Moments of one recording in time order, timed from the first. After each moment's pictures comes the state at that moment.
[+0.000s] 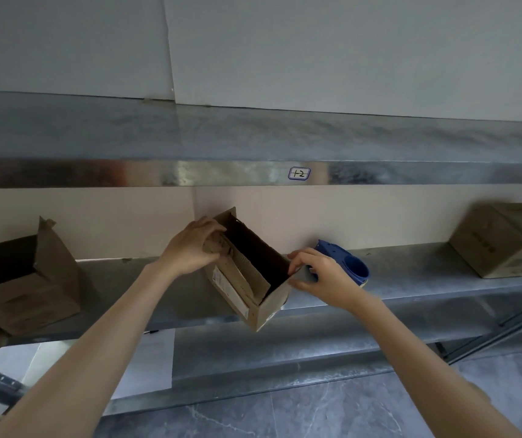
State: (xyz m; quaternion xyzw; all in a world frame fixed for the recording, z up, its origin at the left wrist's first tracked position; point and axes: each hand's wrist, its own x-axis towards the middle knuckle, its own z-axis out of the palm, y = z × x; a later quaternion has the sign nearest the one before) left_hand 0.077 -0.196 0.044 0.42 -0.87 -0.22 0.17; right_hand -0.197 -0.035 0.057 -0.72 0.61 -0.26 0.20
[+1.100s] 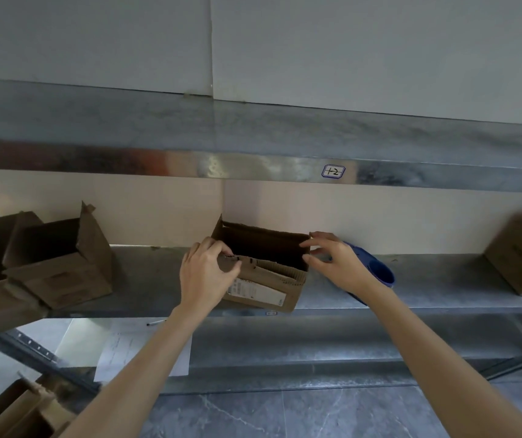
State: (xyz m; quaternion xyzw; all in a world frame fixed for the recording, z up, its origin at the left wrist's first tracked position) left_hand 0.089 -0.112 0.024 0.55 -0.74 -0.11 0.37; right_hand -0.182 -0.064 0.067 -0.67 0.65 -0.28 0.22
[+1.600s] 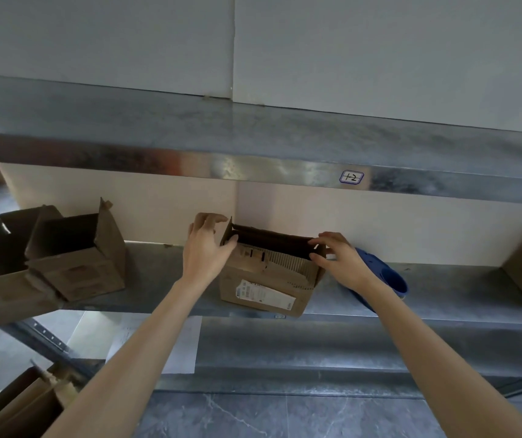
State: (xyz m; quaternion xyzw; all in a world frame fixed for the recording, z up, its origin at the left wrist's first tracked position) left_hand 0.104 -0.151 0.044 0.56 -0.71 -0.16 0.40; right_hand -0.175 -0.088 0.063 -0.65 0.68 -0.25 0.22
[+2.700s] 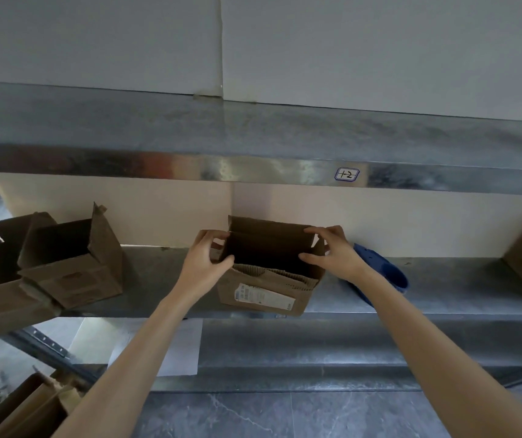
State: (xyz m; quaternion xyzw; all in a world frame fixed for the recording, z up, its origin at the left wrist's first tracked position) left_hand 0.116 -0.152 0.015 0.50 -0.72 -0.31 0.38; right_hand -0.175 -0.099 0.063 -0.63 0.69 -0.24 0.27
